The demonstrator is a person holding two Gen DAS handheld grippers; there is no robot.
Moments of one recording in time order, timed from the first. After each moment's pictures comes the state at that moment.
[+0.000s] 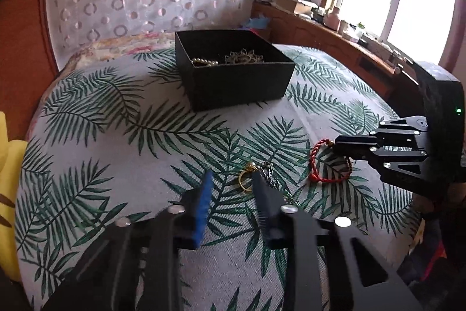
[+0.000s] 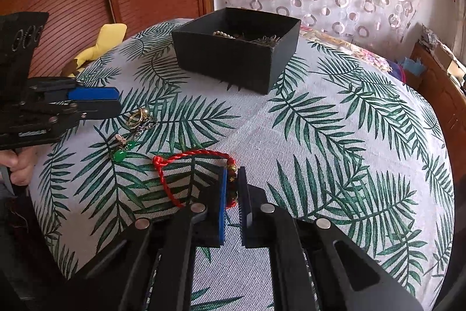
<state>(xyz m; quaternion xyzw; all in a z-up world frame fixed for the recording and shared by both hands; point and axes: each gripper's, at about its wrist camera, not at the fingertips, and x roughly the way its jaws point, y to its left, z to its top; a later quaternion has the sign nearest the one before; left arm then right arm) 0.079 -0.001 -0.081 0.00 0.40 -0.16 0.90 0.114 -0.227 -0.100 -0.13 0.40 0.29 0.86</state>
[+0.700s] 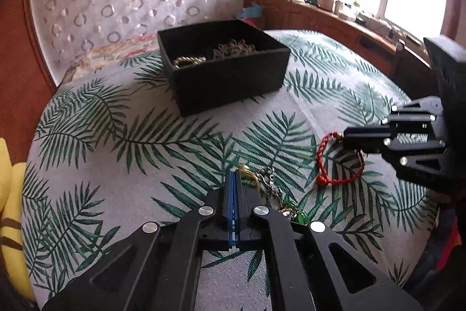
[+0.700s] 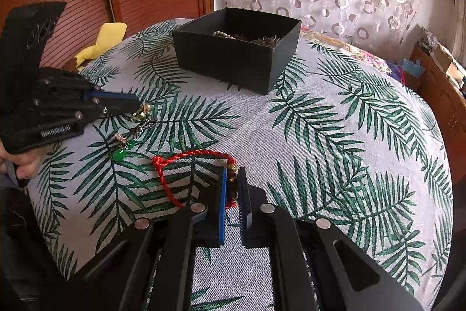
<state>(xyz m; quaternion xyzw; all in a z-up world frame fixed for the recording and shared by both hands) 0.093 -0.017 -0.082 0.05 0.40 -0.16 0.90 0.112 -0.226 -0.098 -0.14 0.39 0.29 0.86</state>
